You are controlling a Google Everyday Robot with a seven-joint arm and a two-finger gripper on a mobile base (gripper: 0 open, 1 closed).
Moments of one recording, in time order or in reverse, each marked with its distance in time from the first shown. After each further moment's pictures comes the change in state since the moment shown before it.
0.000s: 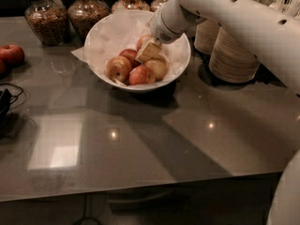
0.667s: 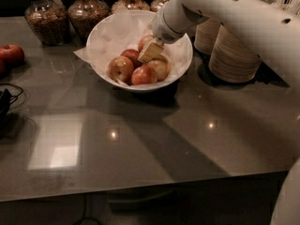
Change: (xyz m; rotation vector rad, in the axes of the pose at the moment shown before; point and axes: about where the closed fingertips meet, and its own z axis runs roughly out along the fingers) arm 0.005 0.000 -0.006 0.003 0.020 0.001
